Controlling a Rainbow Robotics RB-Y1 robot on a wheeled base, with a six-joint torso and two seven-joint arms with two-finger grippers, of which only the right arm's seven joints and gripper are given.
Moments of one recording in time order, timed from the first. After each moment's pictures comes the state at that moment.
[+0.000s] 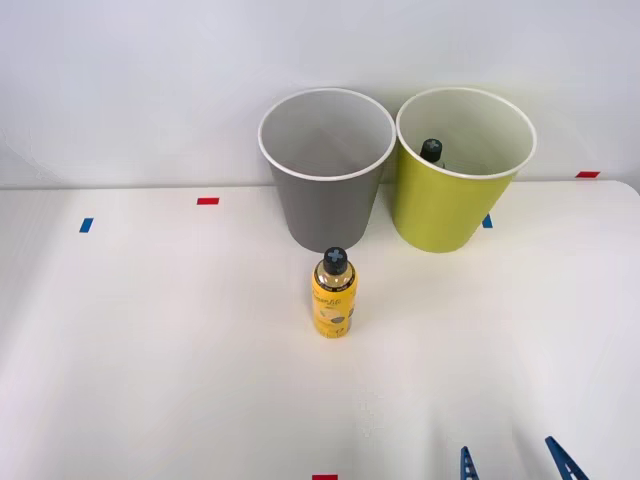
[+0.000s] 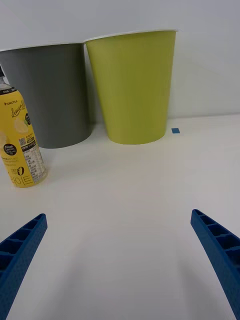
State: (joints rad) arm 0.95 -0.22 0.27 -1.80 0.08 -0.79 1.39
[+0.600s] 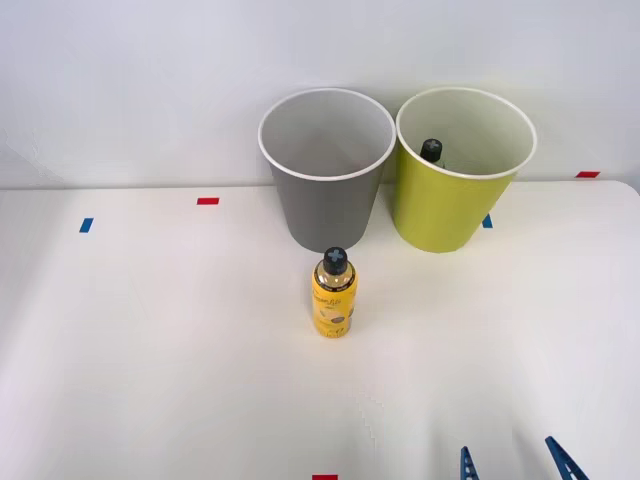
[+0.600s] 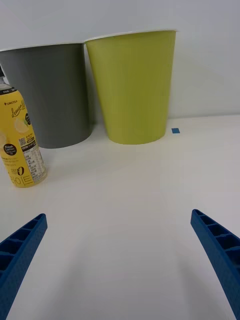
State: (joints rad) arm 0.95 -0.22 0.27 -1.80 0.08 -0.79 1.39
